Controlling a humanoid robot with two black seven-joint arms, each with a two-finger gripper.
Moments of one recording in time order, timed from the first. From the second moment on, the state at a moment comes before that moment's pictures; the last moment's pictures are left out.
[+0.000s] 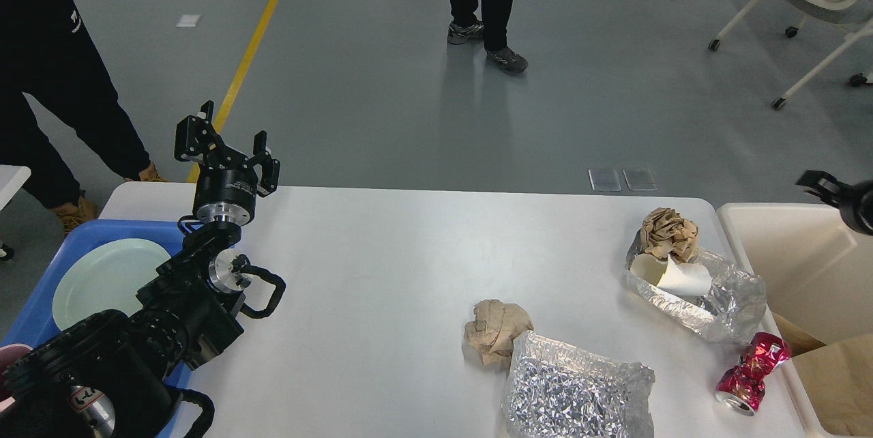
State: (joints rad) left arm -0.89 -0.06 -0.66 0.01 -0.14 -0.44 -0.70; right arm 1.20 -0.48 -1.17 0.34 0.07 0.25 -0.05
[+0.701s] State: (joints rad) left arm -0.89 -0.06 -0.66 0.01 -0.14 -0.44 -0.70; right arm 2.15 -0.30 -1.31 1.01 0.08 0.96 -0.05
